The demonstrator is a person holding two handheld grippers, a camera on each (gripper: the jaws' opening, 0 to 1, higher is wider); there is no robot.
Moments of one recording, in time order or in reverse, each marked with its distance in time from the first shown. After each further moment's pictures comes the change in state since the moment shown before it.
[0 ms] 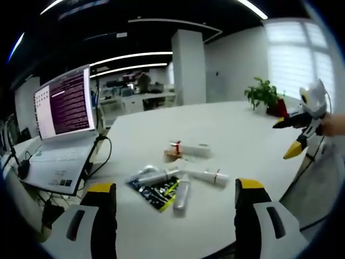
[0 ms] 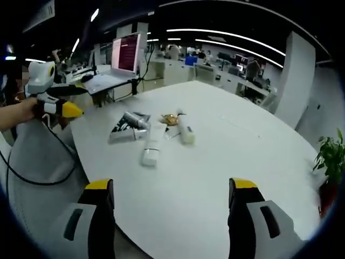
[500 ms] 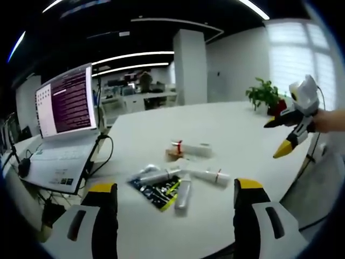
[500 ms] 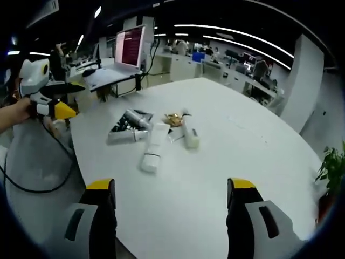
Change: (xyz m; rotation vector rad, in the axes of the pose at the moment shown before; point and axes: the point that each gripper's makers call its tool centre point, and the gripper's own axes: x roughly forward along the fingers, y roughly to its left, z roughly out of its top) left arm -0.001 0.007 -0.001 -0.009 0.000 0.010; right arm 0.028 -0.001 0.018 -0.043 0.041 0.042
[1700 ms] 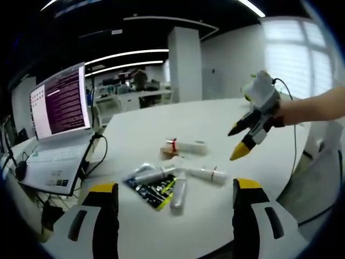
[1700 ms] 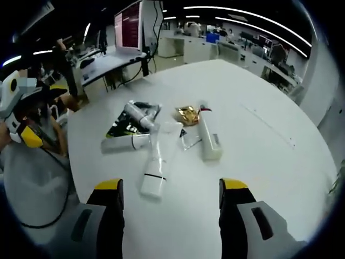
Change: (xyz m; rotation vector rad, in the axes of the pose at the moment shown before) left arm 0.005 -0.006 -0.007 0.015 0.018 -0.035; right arm 0.103 0.013 0.030 0.020 0.143 0.156
